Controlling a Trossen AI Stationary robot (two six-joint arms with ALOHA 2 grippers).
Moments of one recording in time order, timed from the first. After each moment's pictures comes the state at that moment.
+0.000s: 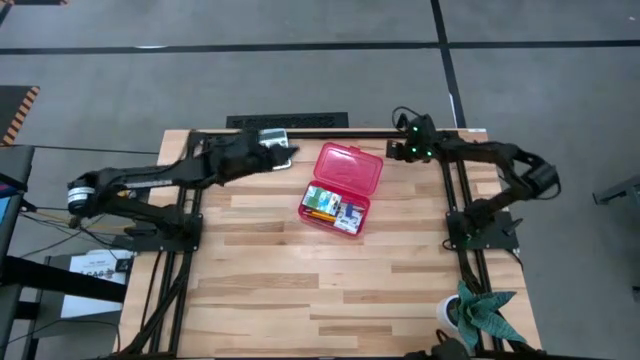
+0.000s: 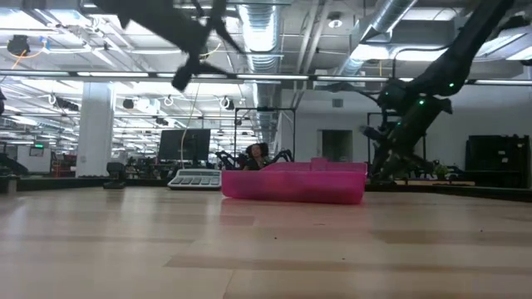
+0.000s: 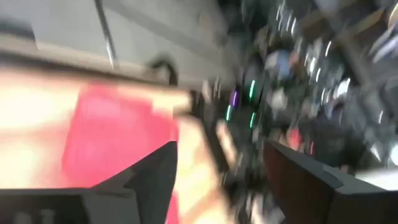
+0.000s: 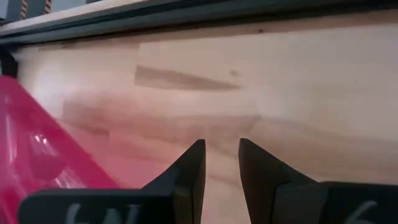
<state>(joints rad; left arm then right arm) 0.29 1.15 0.86 0.05 -0.22 -1.07 -0.99 1.46 0.61 -0.01 -0.19 0.62</state>
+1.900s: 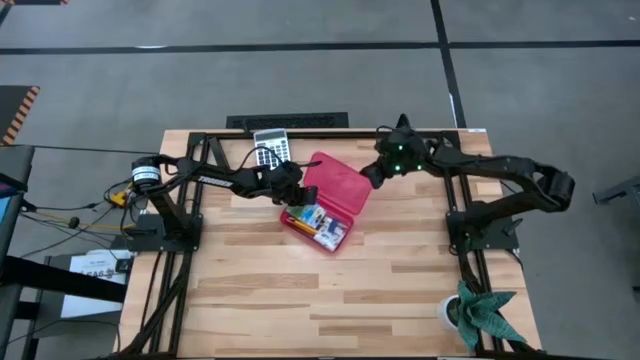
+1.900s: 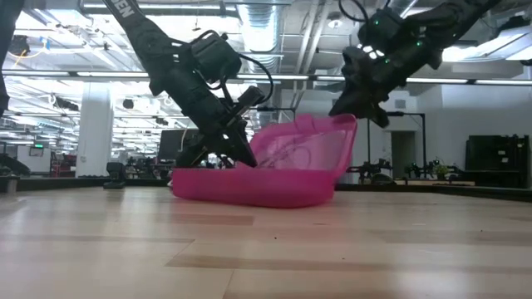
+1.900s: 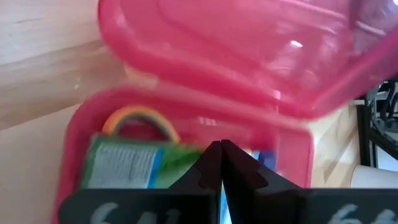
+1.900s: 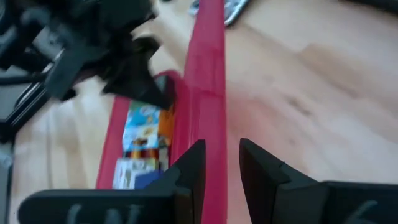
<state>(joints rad) 0.28 1.71 0.85 0.07 0.15 -1.08 -0.53 1.28 0.75 -0.10 -0.27 0.43</state>
